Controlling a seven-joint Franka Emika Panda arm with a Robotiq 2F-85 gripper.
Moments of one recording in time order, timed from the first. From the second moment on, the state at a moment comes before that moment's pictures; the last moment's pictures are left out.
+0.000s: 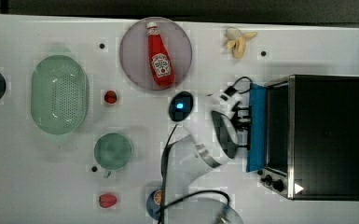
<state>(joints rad) 0.03 0.32 -0.16 -2.25 -0.82 0.76 -0.38</state>
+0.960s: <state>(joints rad) 0.18 0.52 -0.13 -2.15 -0.79 0.73 0.02</state>
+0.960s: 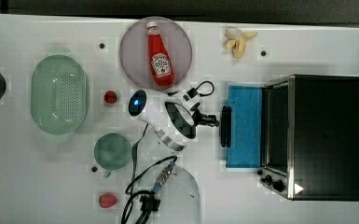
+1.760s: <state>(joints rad) 0.17 0.00 -0.16 -2.09 -0.07 0.56 0.02</state>
